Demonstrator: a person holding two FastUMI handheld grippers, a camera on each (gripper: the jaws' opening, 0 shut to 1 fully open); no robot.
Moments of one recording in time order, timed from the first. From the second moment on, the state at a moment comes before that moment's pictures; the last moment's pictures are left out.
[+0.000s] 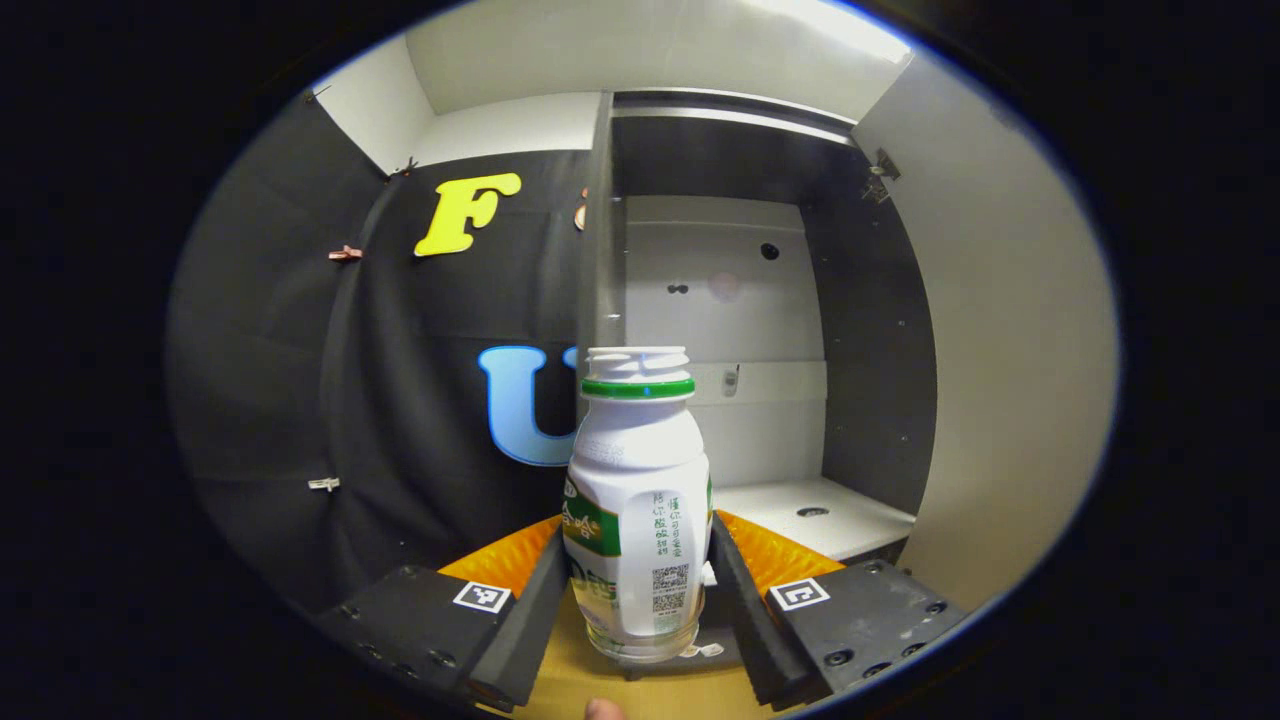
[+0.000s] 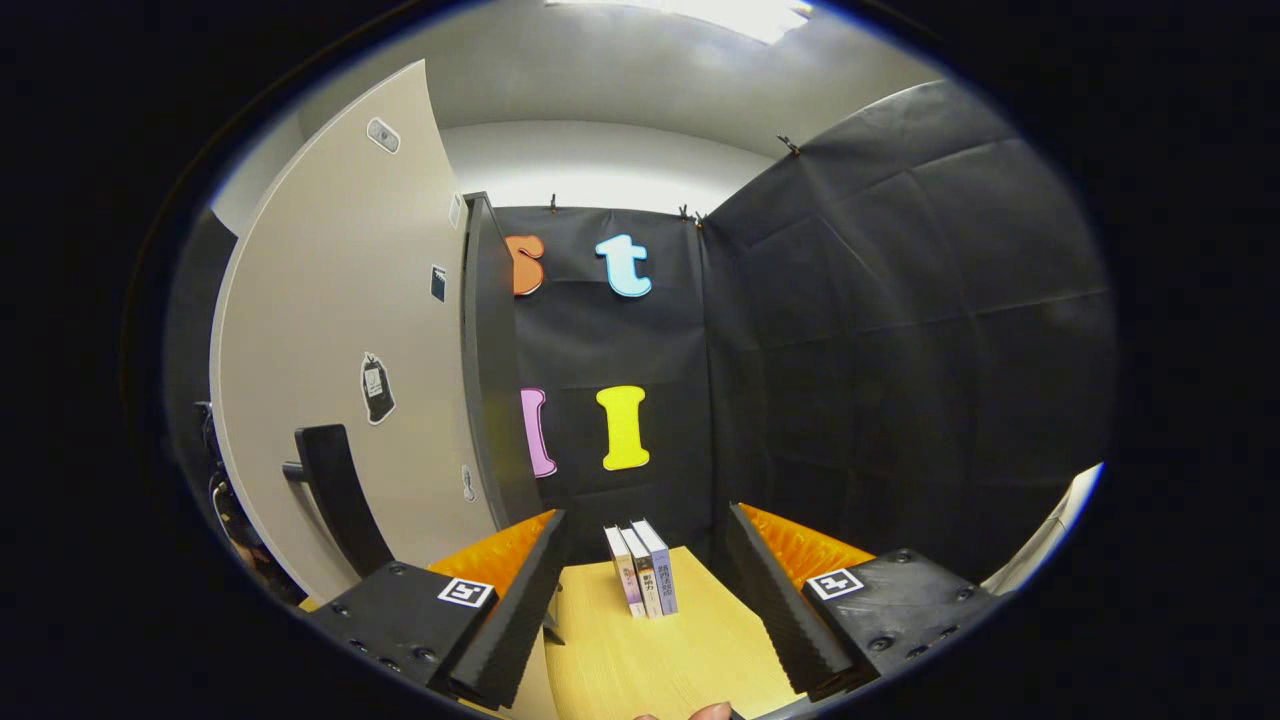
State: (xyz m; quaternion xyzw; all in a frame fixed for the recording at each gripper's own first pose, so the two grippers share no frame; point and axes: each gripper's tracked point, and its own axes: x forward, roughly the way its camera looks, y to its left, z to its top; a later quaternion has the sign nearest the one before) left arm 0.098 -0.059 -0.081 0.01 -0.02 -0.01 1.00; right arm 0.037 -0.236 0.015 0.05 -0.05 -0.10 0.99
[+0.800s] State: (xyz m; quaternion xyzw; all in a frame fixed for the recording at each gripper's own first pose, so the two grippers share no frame) left arm -0.015 -0.020 -0.254 0.01 0.03 -0.01 1.00; right arm 0.037 -0.246 0.006 0.04 -0.04 -0.15 0.99
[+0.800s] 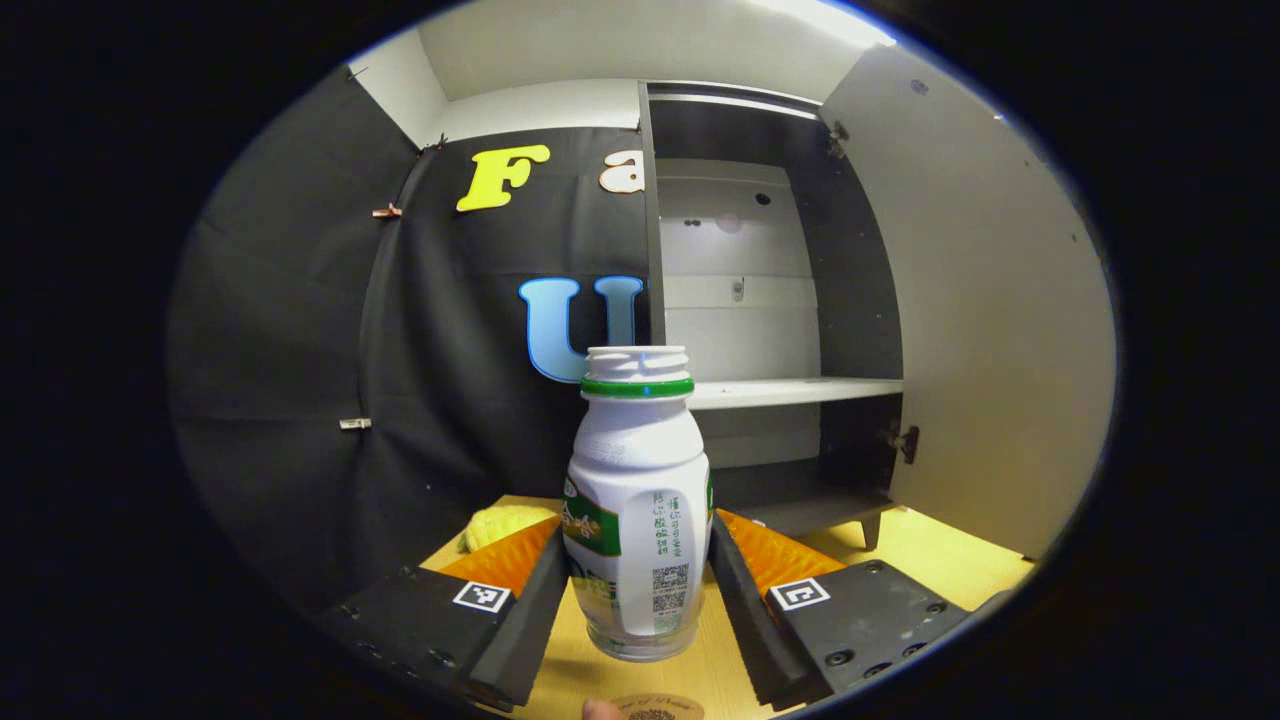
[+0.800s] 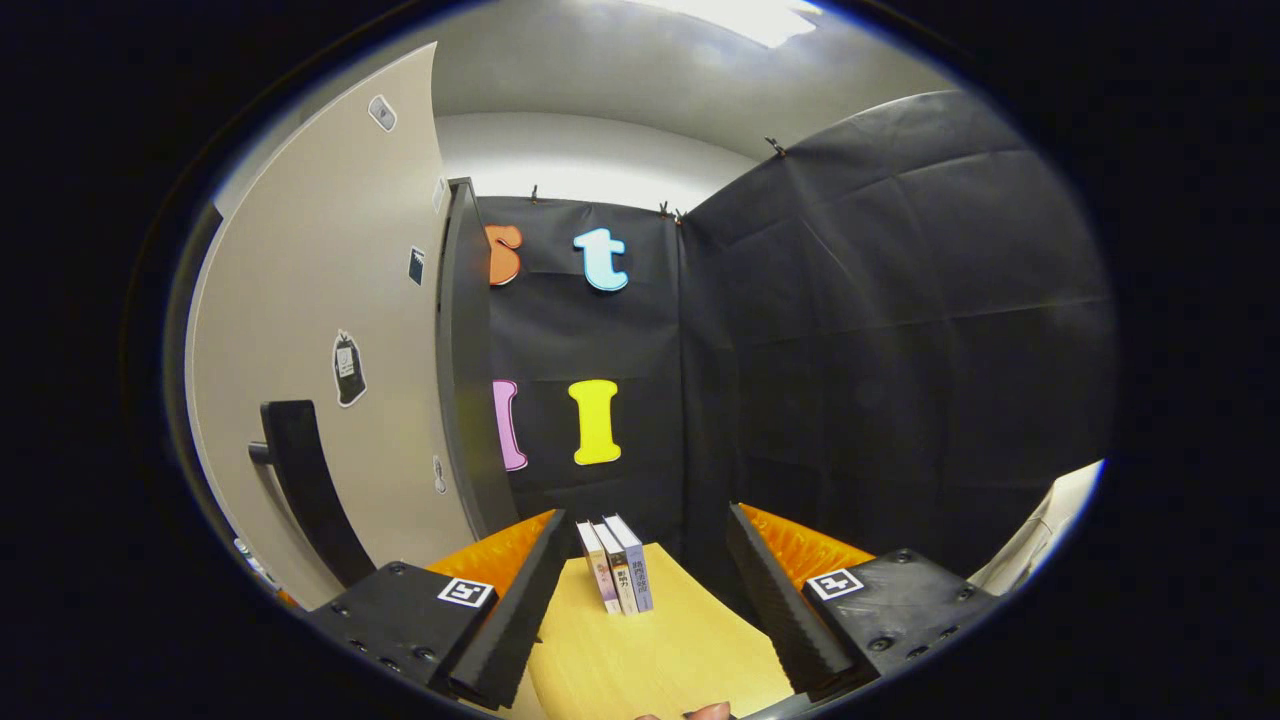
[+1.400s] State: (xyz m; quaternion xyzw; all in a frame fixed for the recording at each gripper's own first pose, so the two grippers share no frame) left arm -0.047 -0.030 -0.380 0.02 0.06 -0.05 1.00; right arm 0.040 -0.259 0.000 0.04 -0.01 -0.17 0.98
